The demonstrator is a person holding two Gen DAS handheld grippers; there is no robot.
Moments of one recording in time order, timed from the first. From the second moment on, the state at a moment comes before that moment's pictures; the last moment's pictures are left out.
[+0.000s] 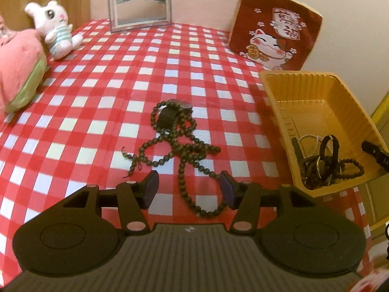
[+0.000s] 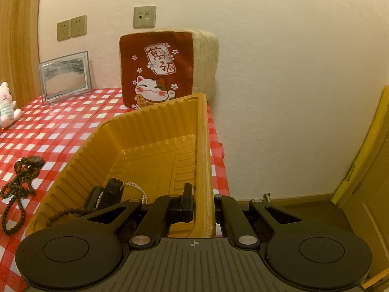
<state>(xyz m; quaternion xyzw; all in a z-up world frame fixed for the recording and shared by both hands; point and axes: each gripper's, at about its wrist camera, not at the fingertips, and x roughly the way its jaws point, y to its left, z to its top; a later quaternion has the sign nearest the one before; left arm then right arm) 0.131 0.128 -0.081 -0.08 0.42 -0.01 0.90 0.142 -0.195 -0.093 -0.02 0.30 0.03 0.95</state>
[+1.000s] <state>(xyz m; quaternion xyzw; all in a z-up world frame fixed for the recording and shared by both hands) 0.205 0.120 -0.131 -0.01 0.44 -0.04 0.90 0.149 -0.197 -0.096 -0.02 0.30 0.02 0.95</state>
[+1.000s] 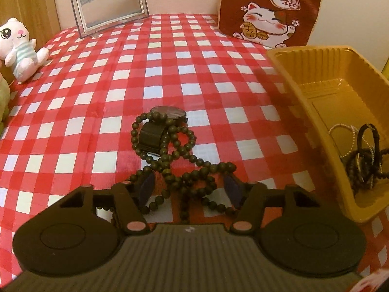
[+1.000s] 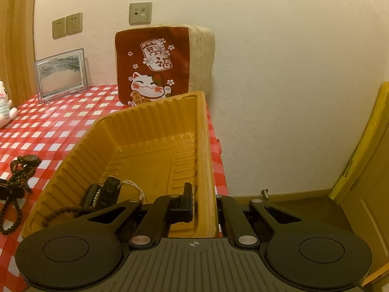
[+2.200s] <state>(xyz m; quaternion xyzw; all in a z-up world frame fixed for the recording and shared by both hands) 0.135 0.172 0.018 -0.06 0.30 -0.03 0.95 0.148 -0.197 -0.097 -0.02 0.30 0.03 0.95</state>
